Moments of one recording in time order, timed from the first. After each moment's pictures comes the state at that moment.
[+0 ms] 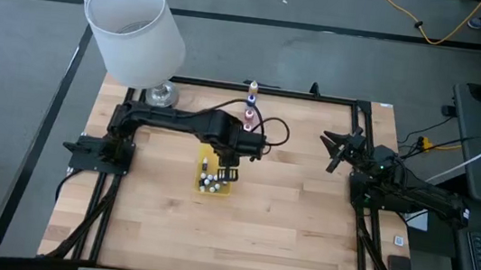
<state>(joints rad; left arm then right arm) -0.04 2.00 2.07 -1.43 -0.21 -0.16 -0.29 0.00 0.06 -0.11 0.29 0.10</state>
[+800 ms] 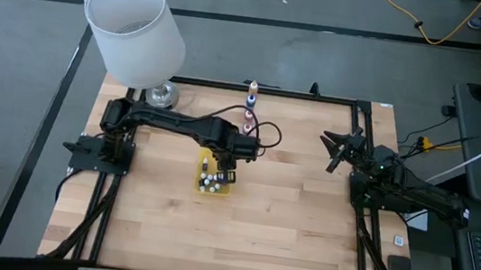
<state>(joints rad) 0.00 1.92 1.71 -1.14 -0.15 -0.18 -0.29 0.00 0.06 -0.11 0.29 0.10</state>
